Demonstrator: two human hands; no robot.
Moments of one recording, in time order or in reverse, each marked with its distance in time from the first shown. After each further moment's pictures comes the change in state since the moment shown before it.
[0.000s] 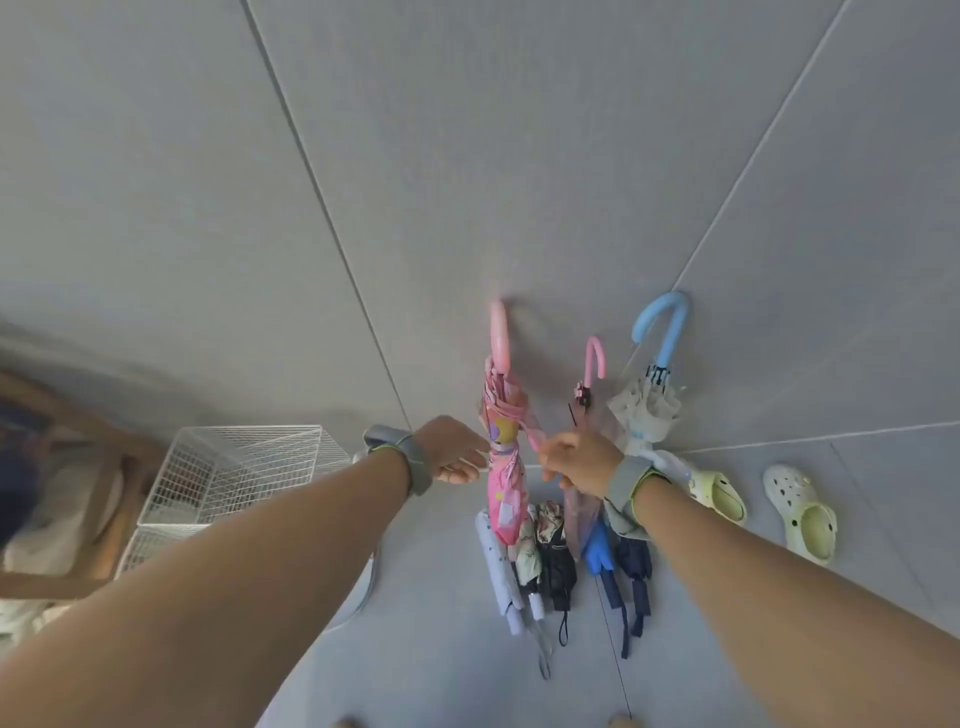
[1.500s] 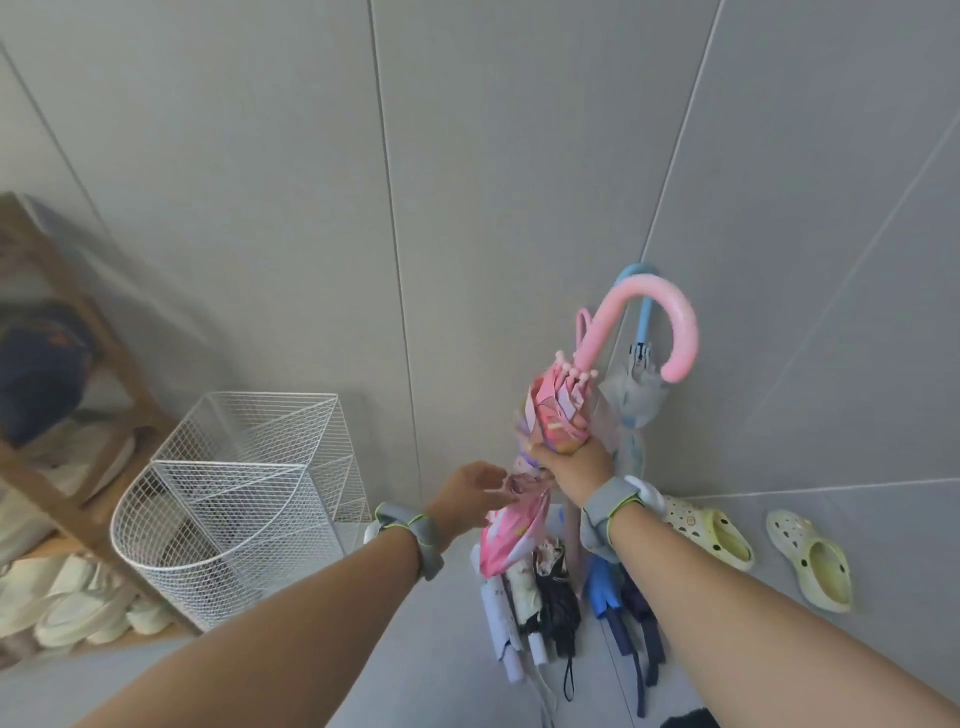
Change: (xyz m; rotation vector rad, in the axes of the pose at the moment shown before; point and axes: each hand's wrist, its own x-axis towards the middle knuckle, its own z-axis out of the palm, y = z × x) left_hand -0.031 -0.182 0.107 -0.018 0.177 0.549; right_hand -0.066 0.087 0.114 0.321 0.491 -0.214
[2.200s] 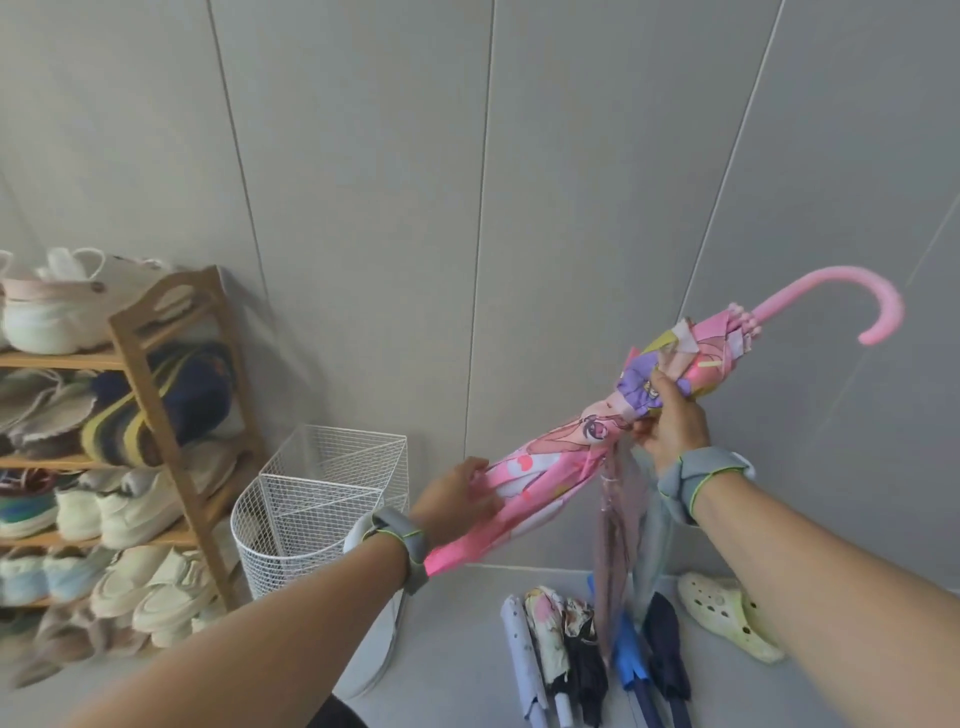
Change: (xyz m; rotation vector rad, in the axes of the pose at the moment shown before) left_hand -0.123 0.027 -0.085 0.513 0.299 0.280; right_hand -0.074 -0.137 -0.072 0.668 0.184 -0.095
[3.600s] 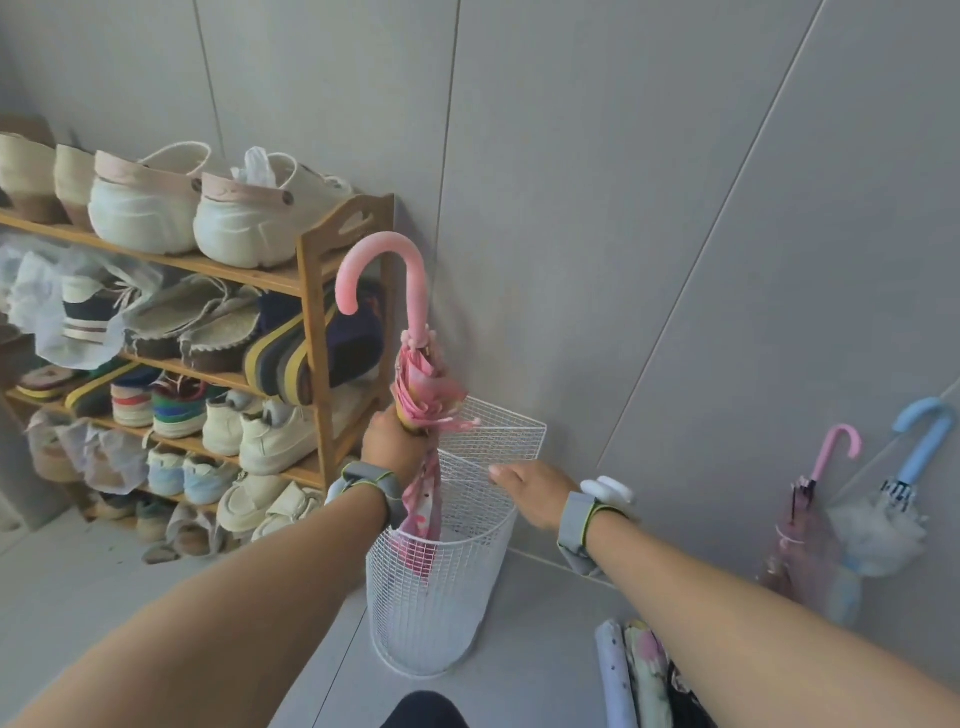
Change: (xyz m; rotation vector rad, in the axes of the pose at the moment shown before) left_hand 0.026 -0.257 -0.132 -0.219 0.624 -0.425; right_hand -0.109 0.187 0.273 -1.399 -1.035 -0.305
